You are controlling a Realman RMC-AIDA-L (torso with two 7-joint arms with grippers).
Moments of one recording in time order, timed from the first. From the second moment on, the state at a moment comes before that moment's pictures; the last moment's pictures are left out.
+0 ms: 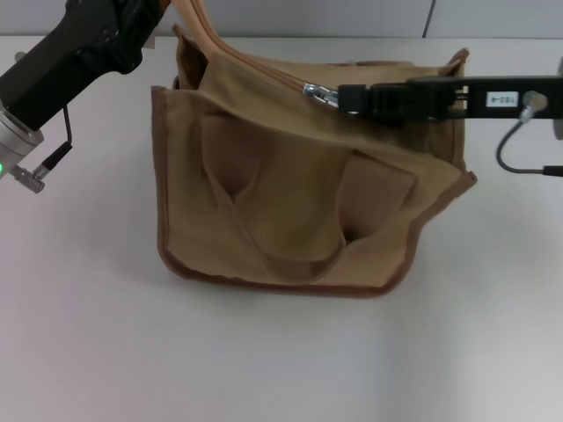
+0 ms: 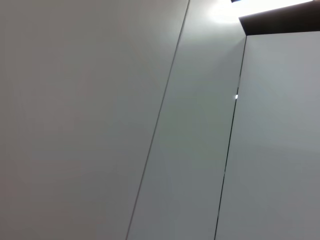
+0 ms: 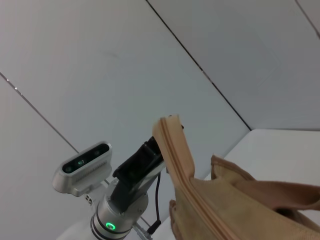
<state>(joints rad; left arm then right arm) -0.52 -2.08 0.71 0.40 1.28 1.69 -1.14 0.56 2.08 -0.99 -0.97 -1.70 -1.61 2.17</state>
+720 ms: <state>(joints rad) -0.51 -2.07 0.71 0.38 1.26 1.64 -1.13 0.47 2.06 -0.83 -0.96 -1.71 -1.73 2.08</state>
